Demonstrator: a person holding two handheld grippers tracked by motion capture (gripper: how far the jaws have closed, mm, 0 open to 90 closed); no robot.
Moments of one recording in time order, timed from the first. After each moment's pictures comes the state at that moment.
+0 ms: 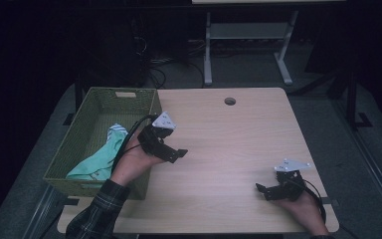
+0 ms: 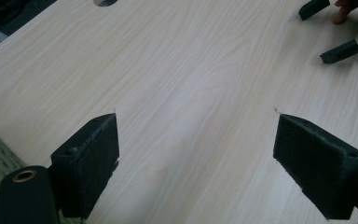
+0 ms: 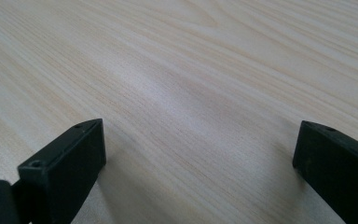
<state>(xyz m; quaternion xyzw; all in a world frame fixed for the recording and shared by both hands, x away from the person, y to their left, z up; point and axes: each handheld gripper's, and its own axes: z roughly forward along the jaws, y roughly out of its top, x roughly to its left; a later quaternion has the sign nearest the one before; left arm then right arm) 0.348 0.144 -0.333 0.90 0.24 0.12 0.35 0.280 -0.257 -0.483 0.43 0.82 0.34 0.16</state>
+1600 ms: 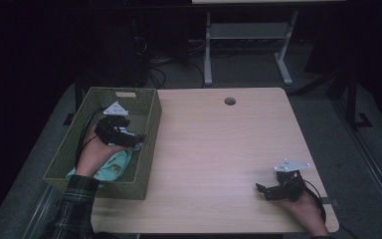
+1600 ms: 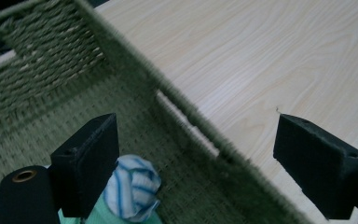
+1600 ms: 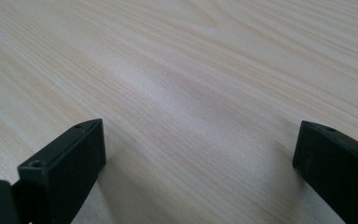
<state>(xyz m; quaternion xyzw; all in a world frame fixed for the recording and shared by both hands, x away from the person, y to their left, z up) 0.376 0.261 -0.339 0.85 0.36 0.16 0.35 0.280 -0.258 -0.483 0.43 0.82 0.34 0.16</state>
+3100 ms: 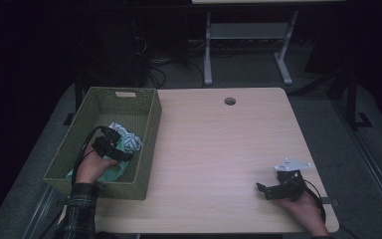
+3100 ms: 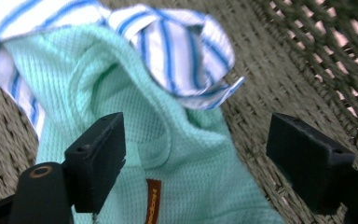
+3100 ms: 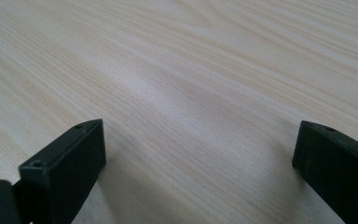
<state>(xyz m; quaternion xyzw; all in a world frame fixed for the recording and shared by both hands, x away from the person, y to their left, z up) 0.388 0.294 -0.417 0.86 0.46 0.12 0.20 0.280 -0.259 -0.483 0.44 0.81 0.34 0.17</state>
